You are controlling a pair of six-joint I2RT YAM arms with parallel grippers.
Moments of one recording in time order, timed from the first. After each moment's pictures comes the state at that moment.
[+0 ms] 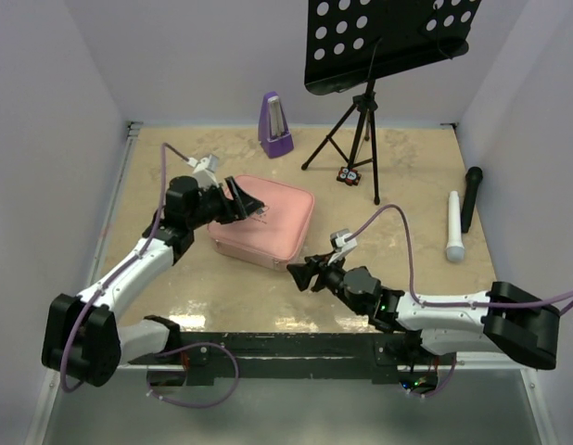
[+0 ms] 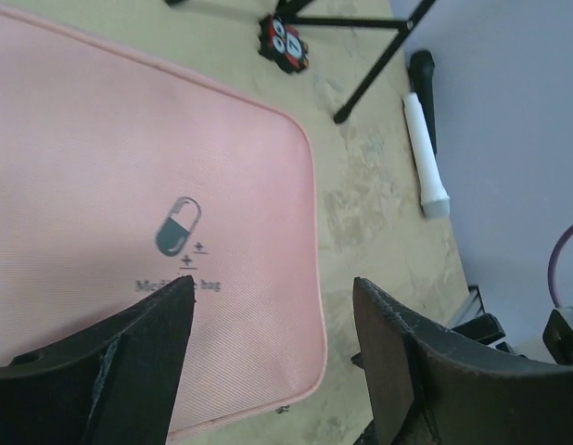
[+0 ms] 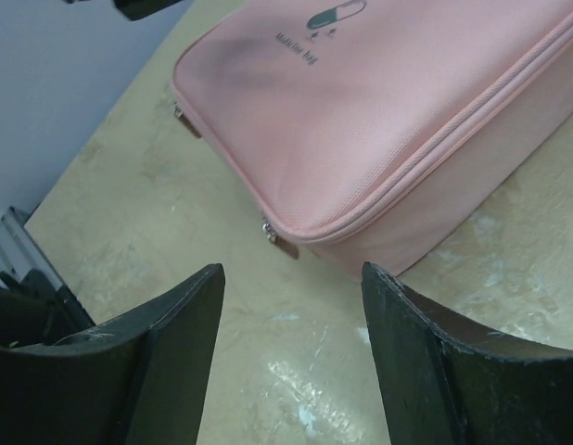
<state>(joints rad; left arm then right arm) -0.29 1.16 0.72 0.10 0.41 -0.68 1.12 1.12 0.26 0.70 0.42 0.57</state>
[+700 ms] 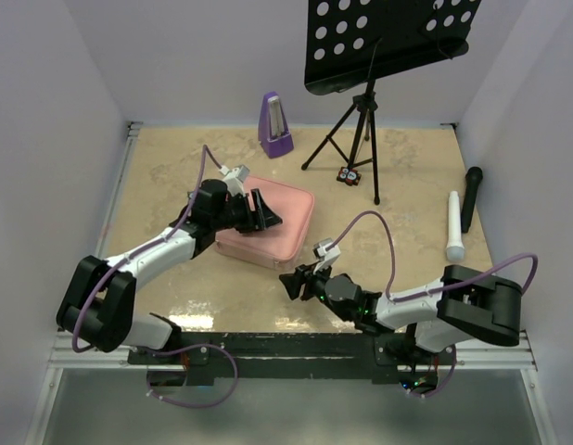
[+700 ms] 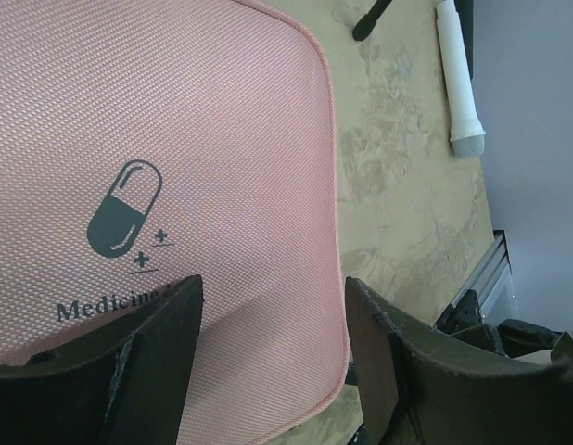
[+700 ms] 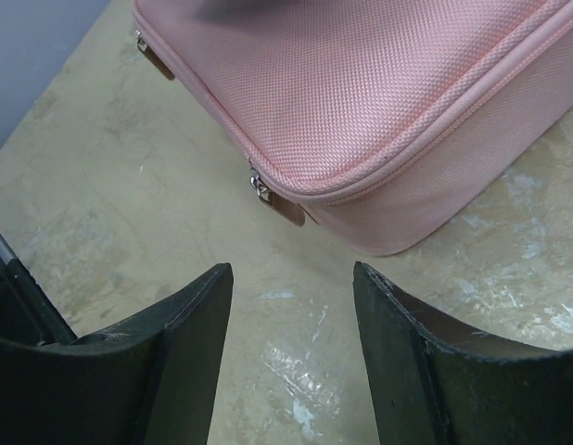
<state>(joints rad) -0.44 1.39 0.75 0.13 0.42 -0.65 1.22 1.39 0.27 0.87 0.48 0.57</state>
